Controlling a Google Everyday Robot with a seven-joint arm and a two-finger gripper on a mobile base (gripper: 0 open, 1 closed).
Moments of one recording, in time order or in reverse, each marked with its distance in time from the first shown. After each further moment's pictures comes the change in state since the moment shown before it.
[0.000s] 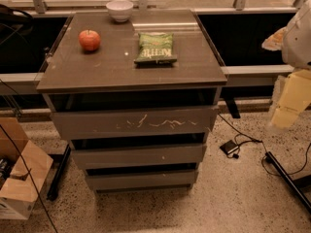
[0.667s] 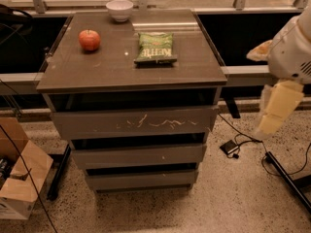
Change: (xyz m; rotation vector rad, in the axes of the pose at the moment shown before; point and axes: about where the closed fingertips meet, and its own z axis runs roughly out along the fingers) arm -0.010 0.001 0.030 -0.049 -0.083 -0.039
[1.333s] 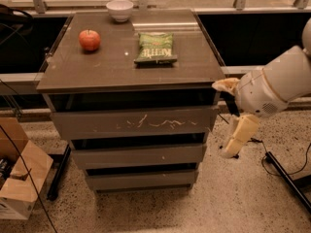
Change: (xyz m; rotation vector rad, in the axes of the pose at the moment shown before) arm -0.020 0.010 0.103 -0.114 -0.315 -0.069
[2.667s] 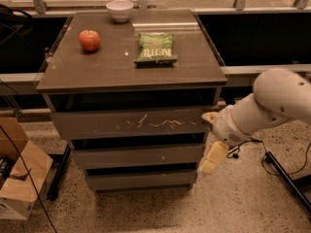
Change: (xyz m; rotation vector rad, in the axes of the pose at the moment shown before) arm 0.060 -0.004 0.119 -0.026 0.036 0.166
